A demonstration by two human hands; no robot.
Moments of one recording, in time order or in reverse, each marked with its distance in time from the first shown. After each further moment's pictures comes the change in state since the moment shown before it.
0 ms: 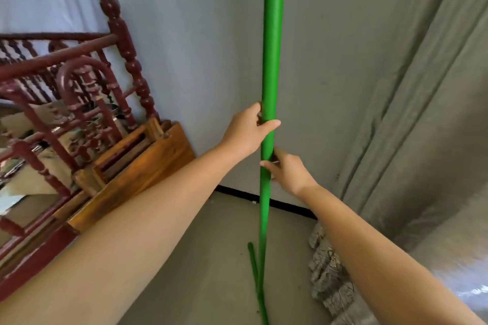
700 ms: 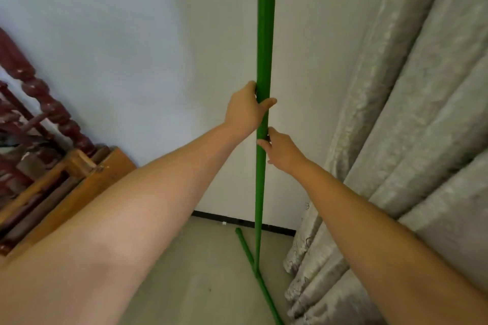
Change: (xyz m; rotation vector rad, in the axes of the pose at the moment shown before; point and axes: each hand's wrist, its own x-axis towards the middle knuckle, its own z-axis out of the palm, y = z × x) left_hand 0.255 0.032 0.146 0.043 0.021 -0.033; right_hand 0.203 0.106 -0.156 -0.090 0.045 0.162
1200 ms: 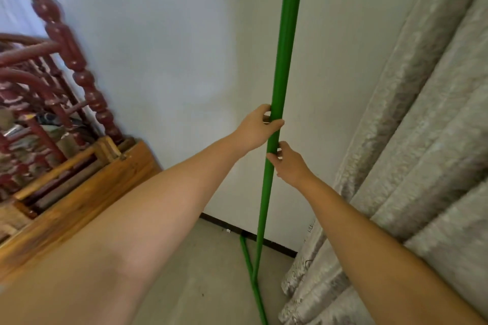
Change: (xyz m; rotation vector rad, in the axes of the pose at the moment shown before) left_hand -0.012 -0.001 -0.006 -0.116 -0.113 -0.121; right_hand 0.012 0.010 -0.008 0.074 -0.069 -0.006
